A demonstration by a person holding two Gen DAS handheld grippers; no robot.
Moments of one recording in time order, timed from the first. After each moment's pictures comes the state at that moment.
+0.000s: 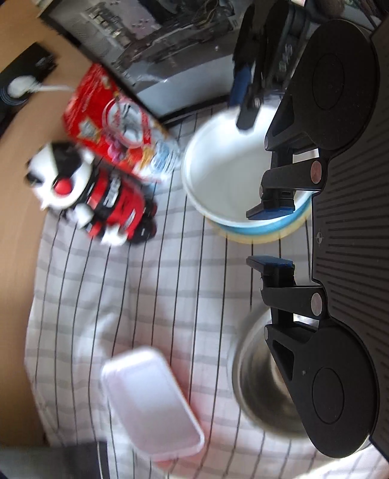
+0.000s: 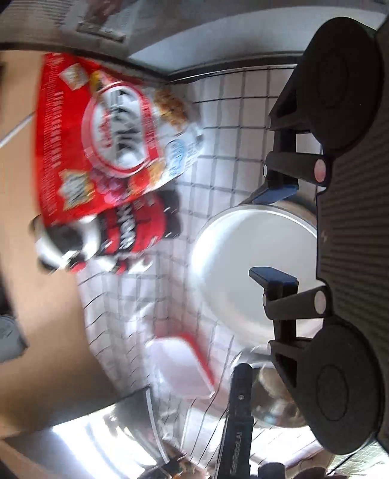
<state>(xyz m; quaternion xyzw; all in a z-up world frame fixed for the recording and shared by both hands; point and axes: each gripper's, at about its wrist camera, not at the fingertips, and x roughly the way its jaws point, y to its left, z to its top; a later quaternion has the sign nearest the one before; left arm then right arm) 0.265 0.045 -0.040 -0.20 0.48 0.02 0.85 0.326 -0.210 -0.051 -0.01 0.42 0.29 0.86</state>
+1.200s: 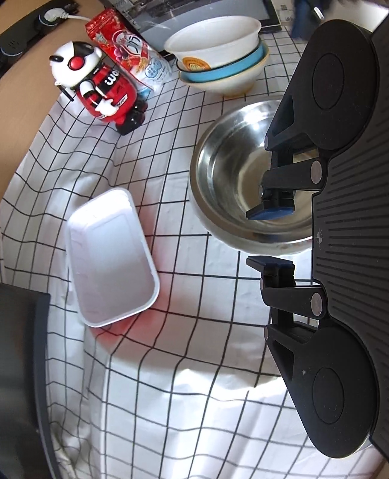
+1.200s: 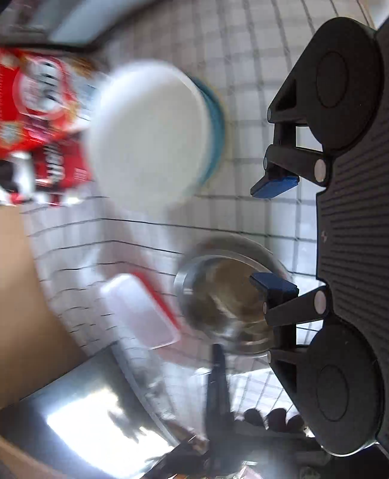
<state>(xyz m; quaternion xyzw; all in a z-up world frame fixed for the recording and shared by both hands) 0.175 0.206 -0.121 -0.22 0.49 0.05 0.84 0.207 -0.118 -0.087 0.08 0.51 0.26 0.82</state>
